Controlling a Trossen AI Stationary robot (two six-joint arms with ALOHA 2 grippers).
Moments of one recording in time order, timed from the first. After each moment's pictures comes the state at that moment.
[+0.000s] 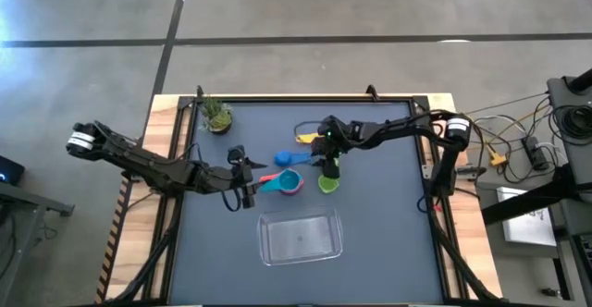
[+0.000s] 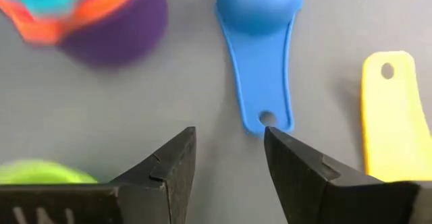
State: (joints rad) left arm -0.22 1.15 0.47 0.21 -0.53 -0.01; right arm -0.35 1.82 0.96 -0.01 -0.31 -0.34
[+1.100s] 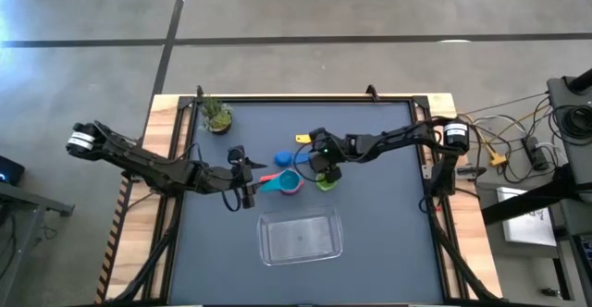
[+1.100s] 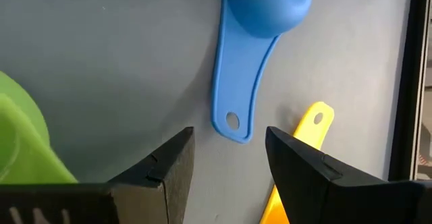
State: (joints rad) left arm -0.22 1.15 0.47 0.21 -0.53 -0.02; right arm -0.21 1.83 0.95 0.05 0.10 -0.82
